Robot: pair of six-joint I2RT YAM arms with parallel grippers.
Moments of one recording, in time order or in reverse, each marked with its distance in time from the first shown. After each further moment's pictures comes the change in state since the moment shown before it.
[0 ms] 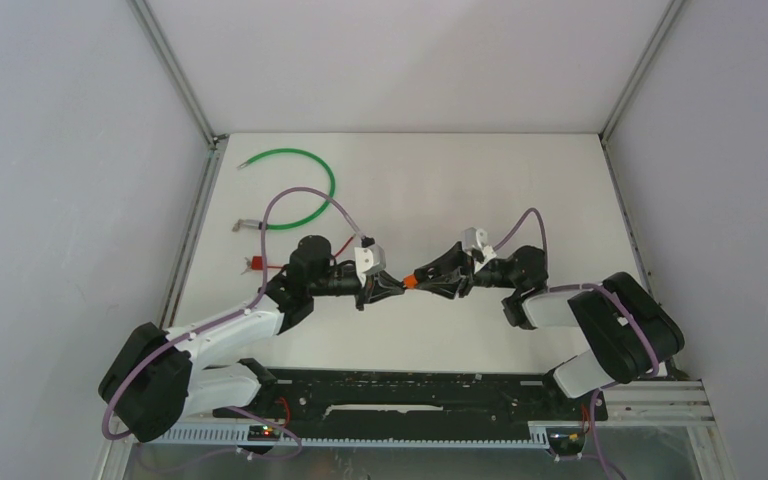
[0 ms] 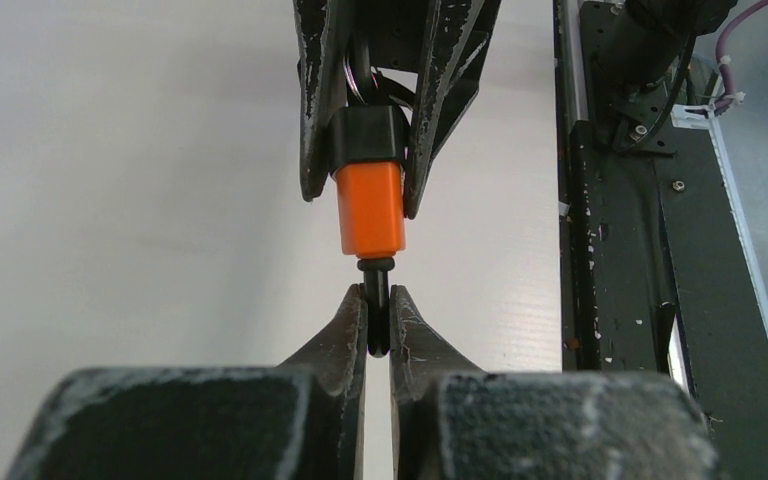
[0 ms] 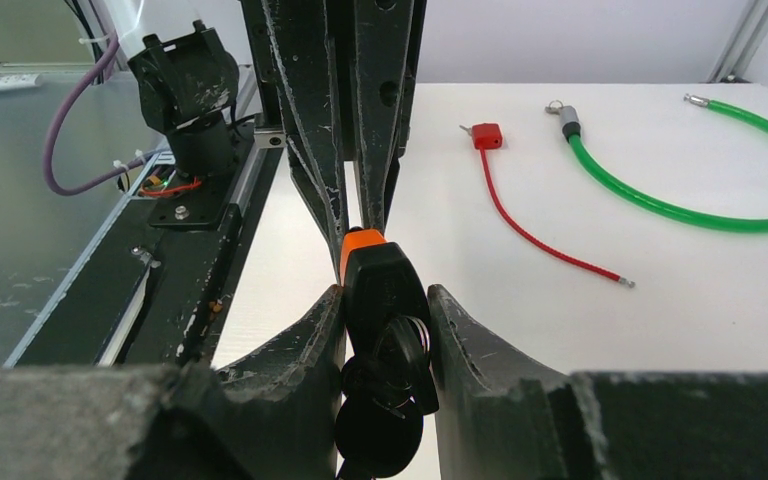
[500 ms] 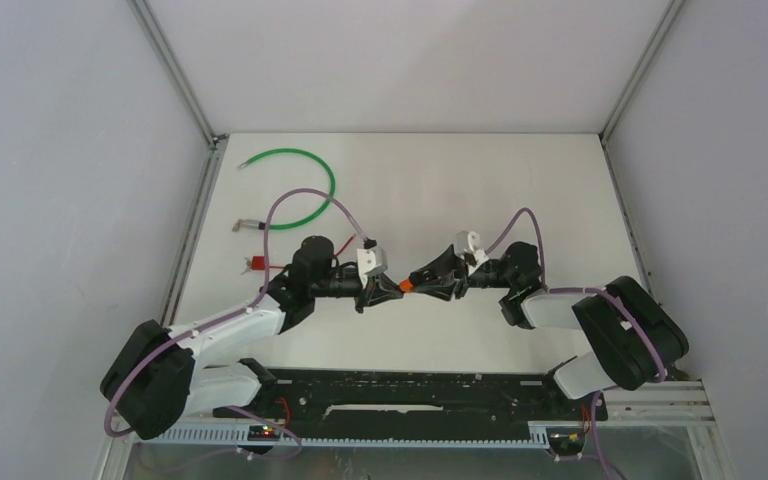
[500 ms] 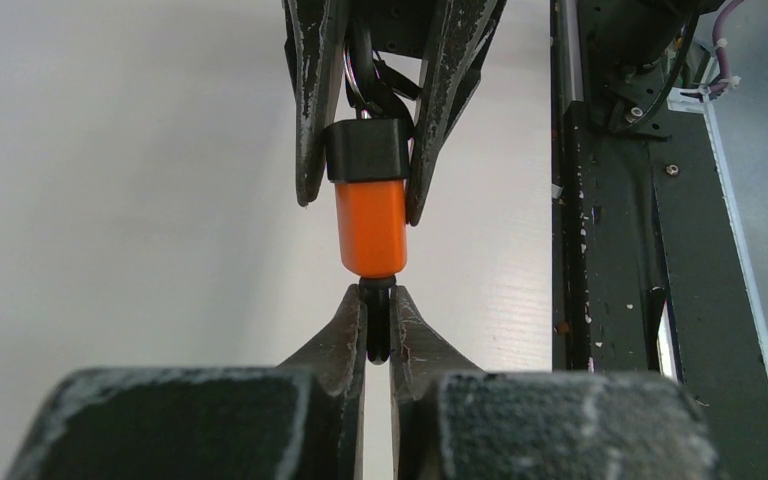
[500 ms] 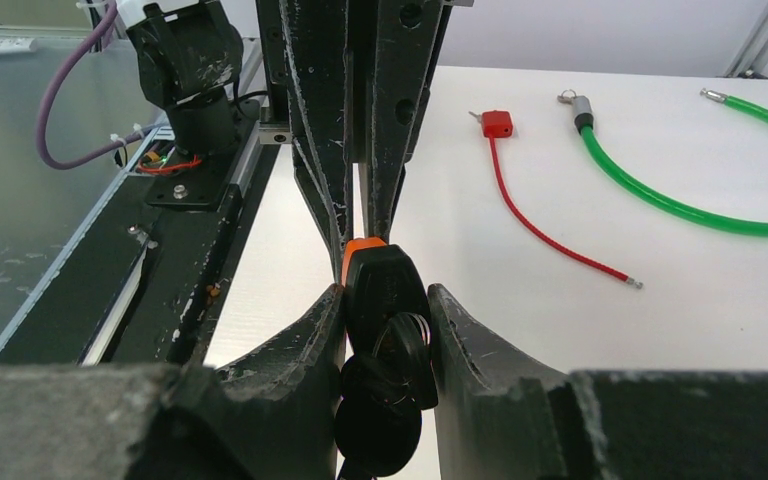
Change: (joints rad) left arm 0.000 0.013 0.000 -0.041 0.005 0.000; right arm 0.035 -0.031 0.027 -0.150 -0.006 -0.114
